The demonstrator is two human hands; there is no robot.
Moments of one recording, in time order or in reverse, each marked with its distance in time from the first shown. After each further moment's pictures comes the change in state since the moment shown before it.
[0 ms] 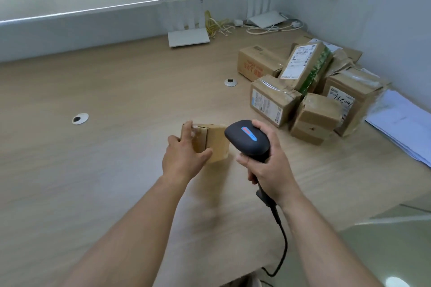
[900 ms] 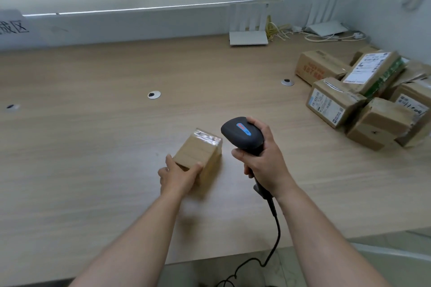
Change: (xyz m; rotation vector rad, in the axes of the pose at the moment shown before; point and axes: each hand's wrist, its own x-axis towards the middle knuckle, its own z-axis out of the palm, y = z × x) left_hand -0.090 -0.173 -0.053 -0.403 0.049 -0.559; right_hand -0.058 -0.015 0.134 -0.063 -0.247 -0.056
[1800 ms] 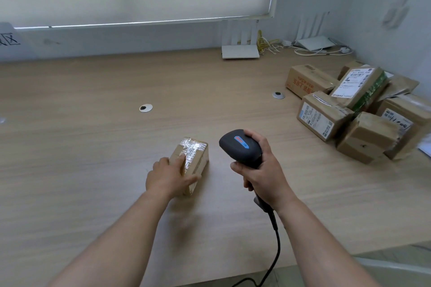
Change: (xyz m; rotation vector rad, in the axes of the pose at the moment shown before) left_hand 0.021 0.038 -0.016 0.719 -0.011 0.360; right_hand 0.010 0.000 -0.020 -0.044 -0.011 0.011
